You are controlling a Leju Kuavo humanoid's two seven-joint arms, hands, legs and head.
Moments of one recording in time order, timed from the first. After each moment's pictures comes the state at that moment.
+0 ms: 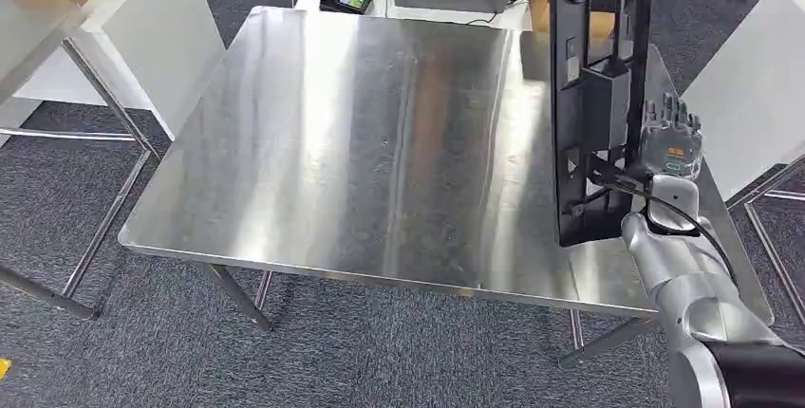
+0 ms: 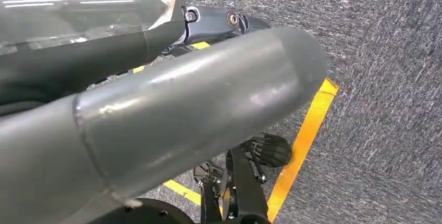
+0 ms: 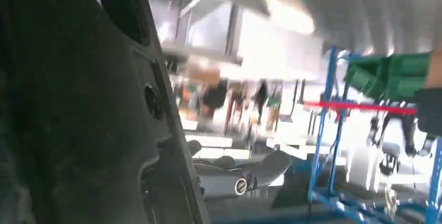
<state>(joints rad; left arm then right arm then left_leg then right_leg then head) -0.08 -0.10 1.11 -0.21 -0.70 0.03 -0.32 -0.82 -0.31 0.02 -0.56 1.42 -0.39 0.20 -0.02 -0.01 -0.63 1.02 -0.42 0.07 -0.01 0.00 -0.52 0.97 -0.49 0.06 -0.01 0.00</state>
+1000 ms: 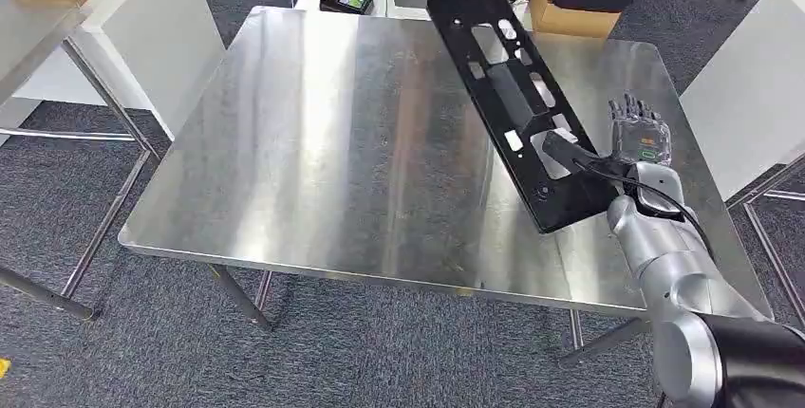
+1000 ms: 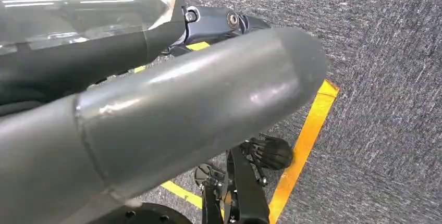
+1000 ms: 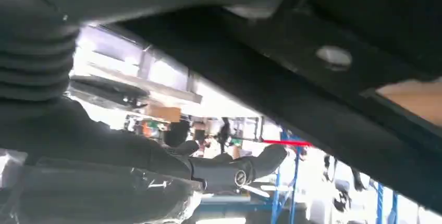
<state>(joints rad) -0.08 -0.10 1.13 -0.21 -0.73 0.03 -0.32 -0.92 -0.24 -0.05 -0.44 1.44 -0.33 0.04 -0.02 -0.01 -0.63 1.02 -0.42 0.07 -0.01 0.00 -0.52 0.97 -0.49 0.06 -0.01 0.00</state>
